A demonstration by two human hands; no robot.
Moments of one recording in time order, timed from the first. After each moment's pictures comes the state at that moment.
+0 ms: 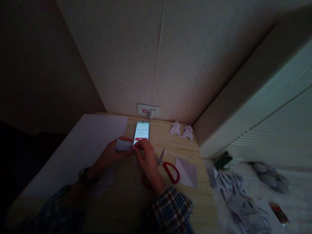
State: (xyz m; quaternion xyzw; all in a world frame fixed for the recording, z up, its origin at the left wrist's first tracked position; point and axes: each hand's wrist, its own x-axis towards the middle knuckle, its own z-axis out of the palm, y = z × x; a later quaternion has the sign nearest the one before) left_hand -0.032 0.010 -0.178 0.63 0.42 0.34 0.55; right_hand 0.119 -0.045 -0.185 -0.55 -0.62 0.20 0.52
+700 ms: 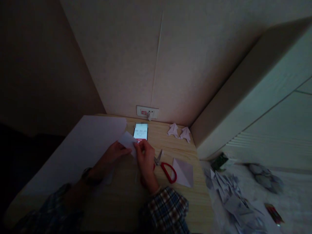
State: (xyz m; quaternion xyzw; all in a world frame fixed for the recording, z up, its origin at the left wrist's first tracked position) left_hand -0.019 0.002 -0.185 0.46 0.35 0.39 0.72; right_hand 0.110 -0.044 -0.184 -0.61 -0.50 0.24 0.57
